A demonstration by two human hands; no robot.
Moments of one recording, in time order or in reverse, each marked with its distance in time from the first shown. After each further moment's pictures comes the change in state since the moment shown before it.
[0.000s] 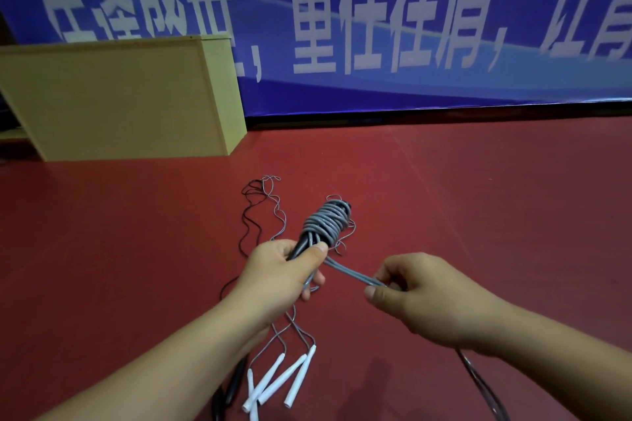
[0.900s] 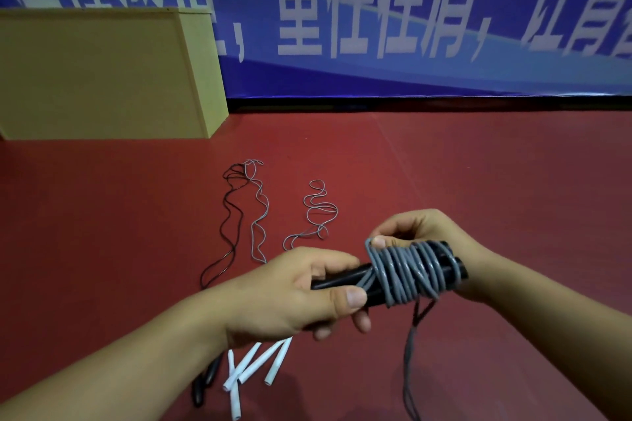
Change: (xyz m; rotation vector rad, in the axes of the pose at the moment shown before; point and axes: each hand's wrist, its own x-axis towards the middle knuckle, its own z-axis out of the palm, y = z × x) left_hand -0.030 0.018 0.001 -0.028 -0.895 0.222; right_hand 0.010 0.031 -0.025 0.598 -0.038 -0.127
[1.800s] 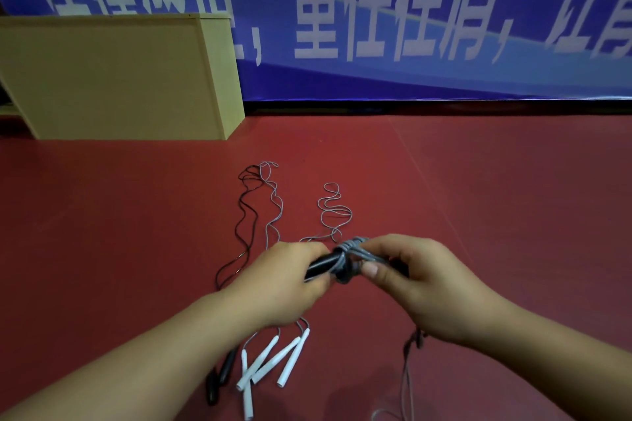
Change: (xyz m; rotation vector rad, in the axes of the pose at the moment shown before) left_hand 0.008 -0.040 -0.031 0.887 0.493 -0.235; right_hand -0.012 -0.011 0.044 -0.485 0.060 -0.184
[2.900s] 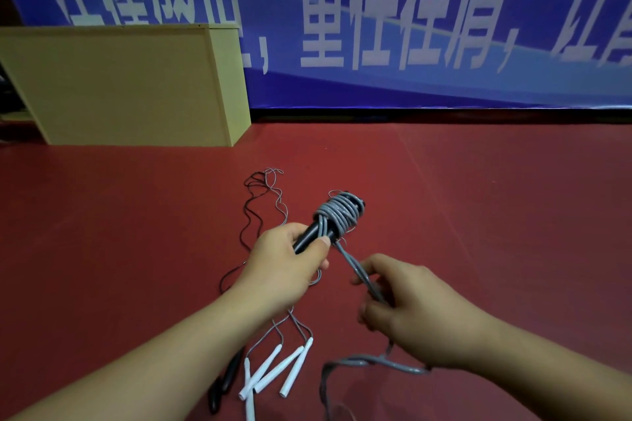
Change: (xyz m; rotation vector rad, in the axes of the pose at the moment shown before) left_hand 0.004 0.011 -0.005 -0.652 0.309 -0.252; right_hand 0.001 -0.011 0.009 -0.144 -0.165 0.202
